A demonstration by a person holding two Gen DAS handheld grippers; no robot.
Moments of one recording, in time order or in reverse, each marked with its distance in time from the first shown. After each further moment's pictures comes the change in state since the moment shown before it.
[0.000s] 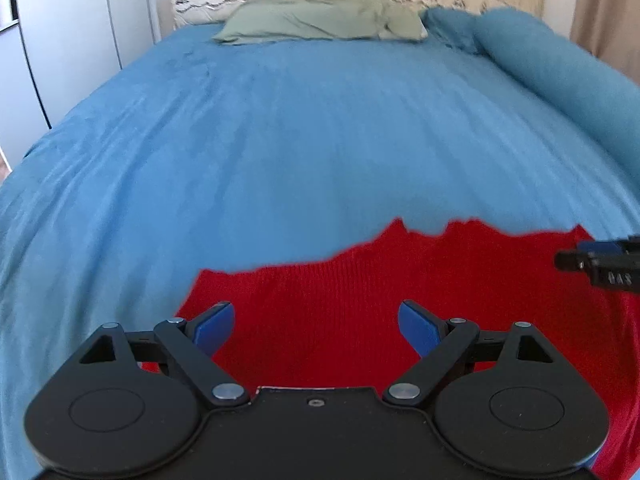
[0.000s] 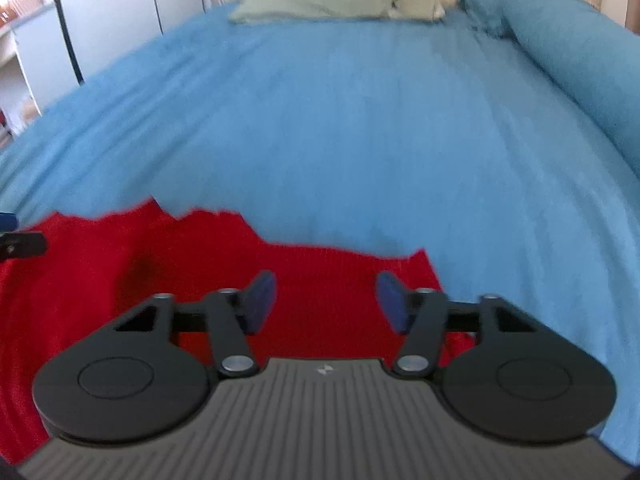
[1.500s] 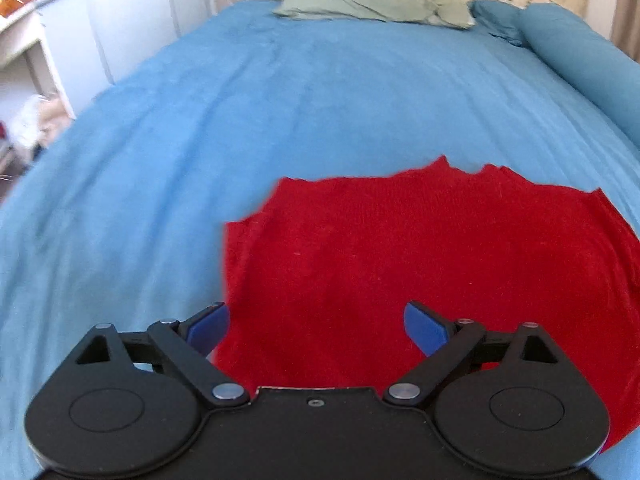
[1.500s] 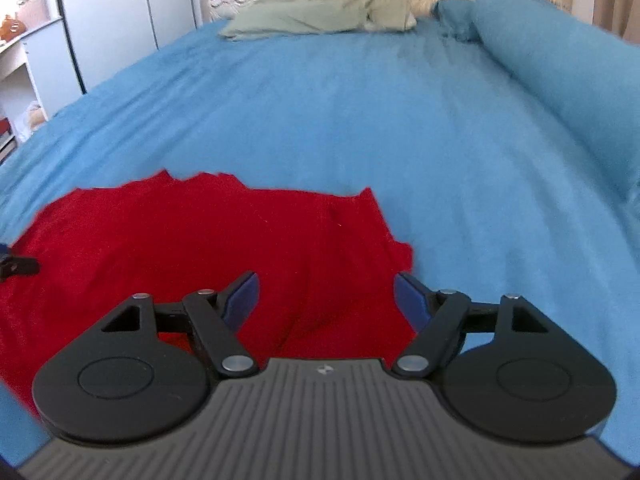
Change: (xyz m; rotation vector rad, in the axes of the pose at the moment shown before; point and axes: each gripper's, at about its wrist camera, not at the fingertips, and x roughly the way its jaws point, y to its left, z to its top) left arm -0.059 0.016 -0.052 -0.097 0.046 0.144; right arm -0.091 -0.028 -0.066 0.026 -0.068 -0.015
